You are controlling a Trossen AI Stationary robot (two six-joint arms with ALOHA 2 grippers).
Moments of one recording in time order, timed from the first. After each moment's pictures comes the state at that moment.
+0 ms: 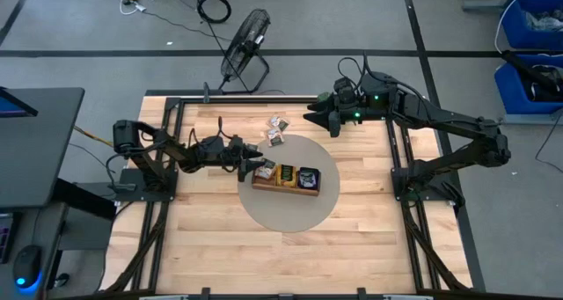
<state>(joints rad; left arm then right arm) 0.27 1.70 0.29 1.21 0.16 -0.43 -0.28 1.22 1.30 -0.34 -0.15 0.49</state>
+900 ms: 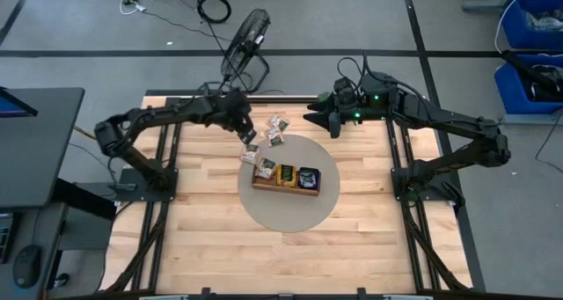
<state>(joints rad) 0.53 1.54 1.02 -0.51 -0.05 -0.20 -0.28 1.22 1.30 -0.34 -0.15 0.46</state>
